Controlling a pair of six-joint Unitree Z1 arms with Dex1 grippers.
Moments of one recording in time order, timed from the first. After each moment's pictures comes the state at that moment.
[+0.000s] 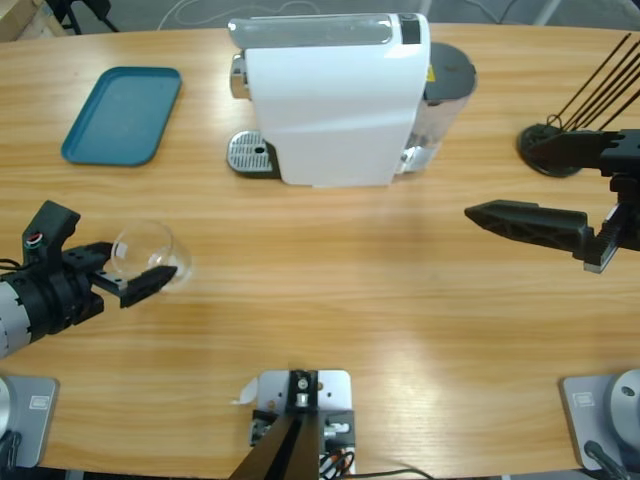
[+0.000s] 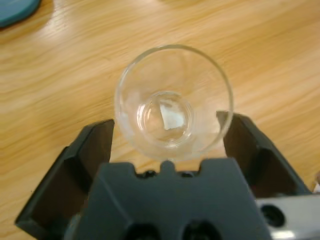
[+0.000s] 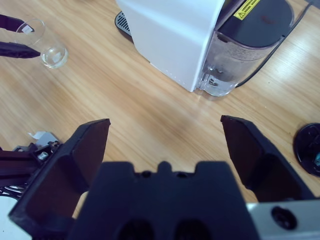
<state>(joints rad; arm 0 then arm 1) -1.37 1.36 -0.40 0.05 0.52 -0.75 0.99 1.11 -0.81 0.39 -0.19 0.23</state>
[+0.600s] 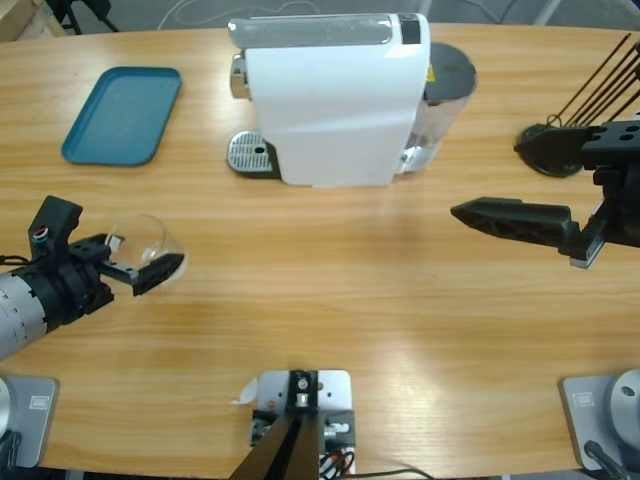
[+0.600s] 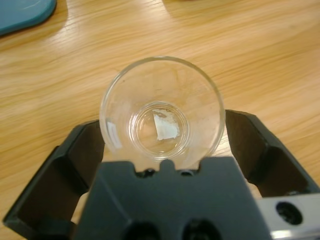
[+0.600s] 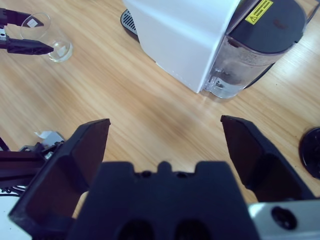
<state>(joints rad) -1.37 1.41 -0.35 -0.07 0.58 -0.79 0.99 1.15 -0.86 0.41 -0.16 0.23</state>
